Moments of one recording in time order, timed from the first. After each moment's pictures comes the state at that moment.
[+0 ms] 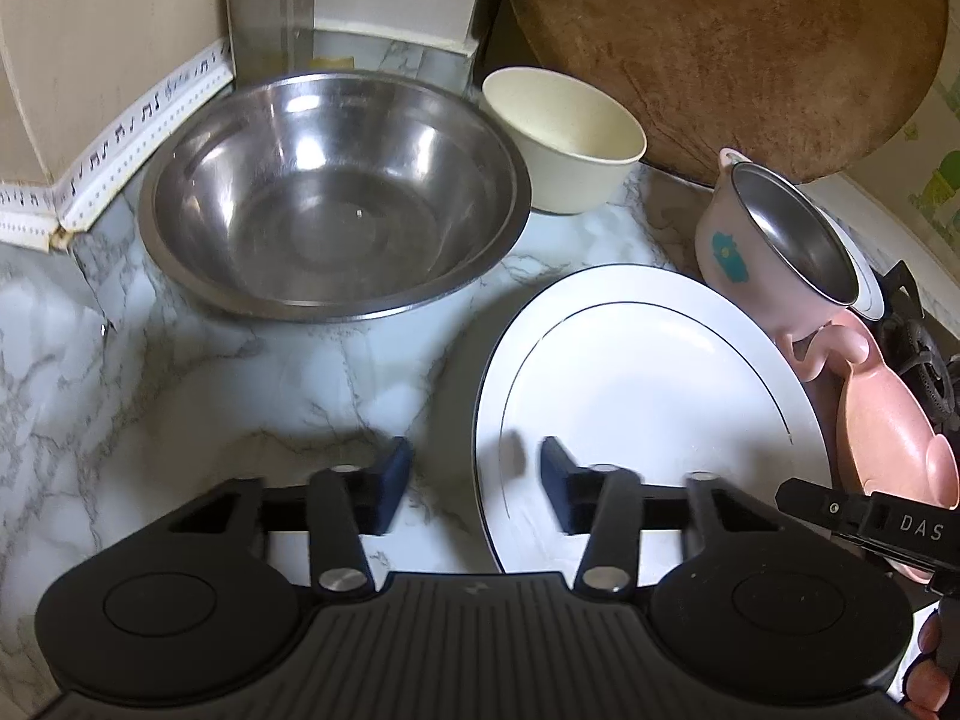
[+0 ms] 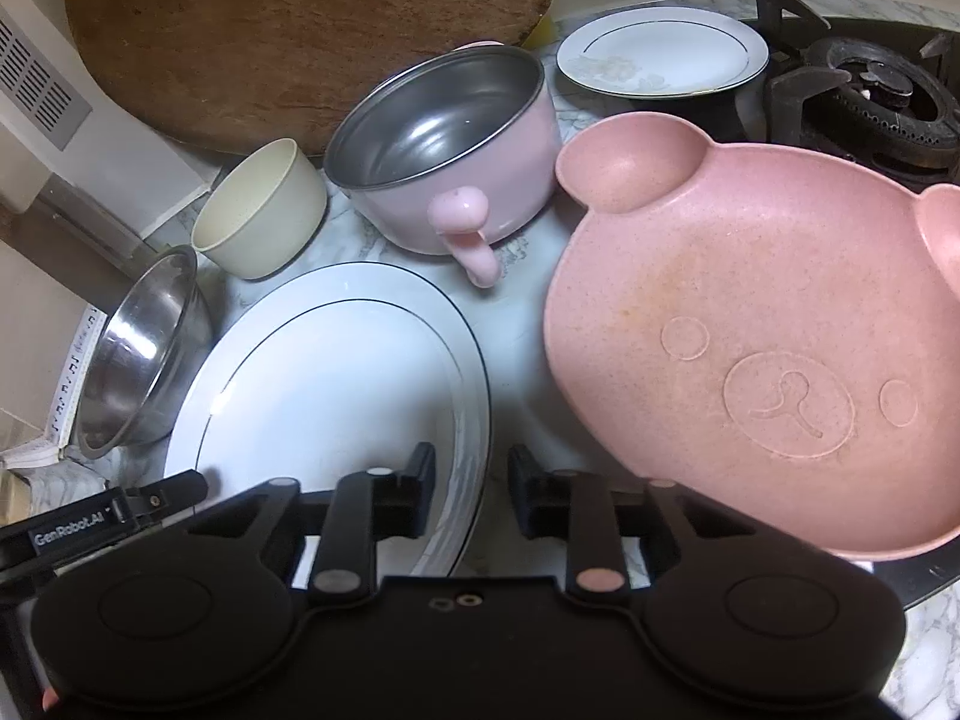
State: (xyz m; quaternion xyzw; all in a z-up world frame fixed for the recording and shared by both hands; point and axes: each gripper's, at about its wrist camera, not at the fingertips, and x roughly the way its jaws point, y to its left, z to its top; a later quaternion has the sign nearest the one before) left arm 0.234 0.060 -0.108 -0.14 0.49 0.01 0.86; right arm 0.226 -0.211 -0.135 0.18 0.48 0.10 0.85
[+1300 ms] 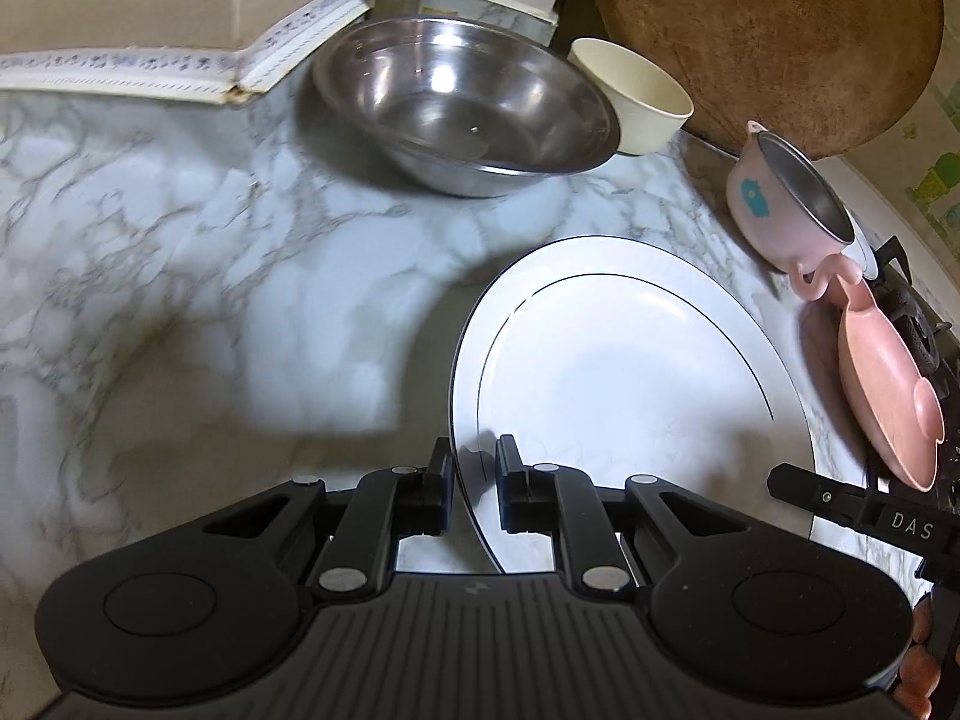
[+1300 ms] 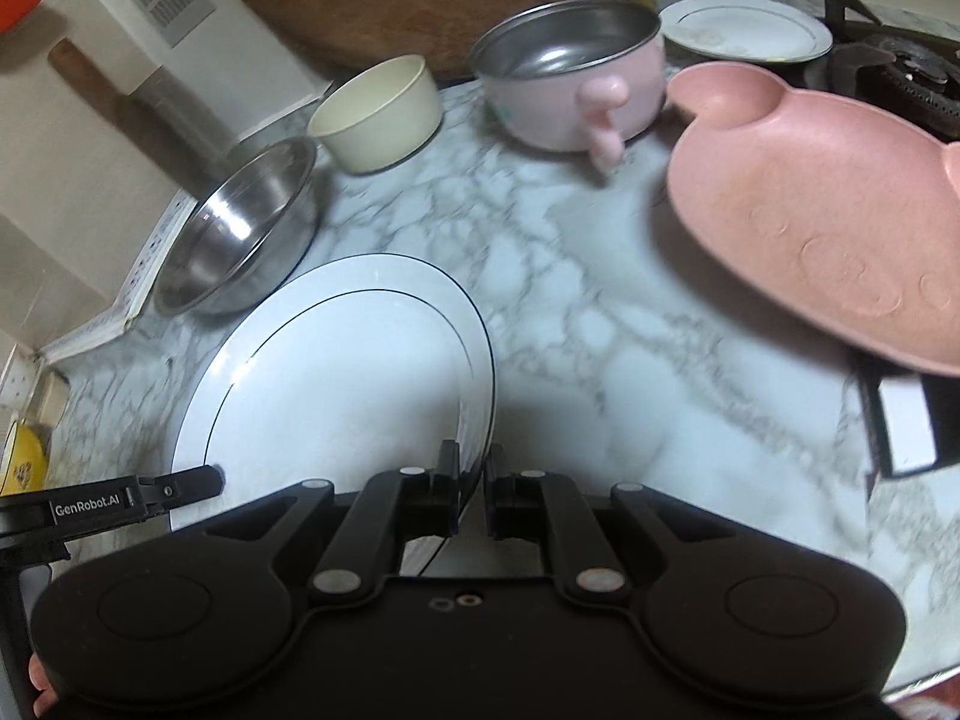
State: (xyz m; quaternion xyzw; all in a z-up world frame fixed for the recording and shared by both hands) left arm 0.146 0.115 -0.101 -0.16 0.50 0.02 0.85; right arm 0.164 -0.174 -0.131 0.14 0.49 0.17 0.85
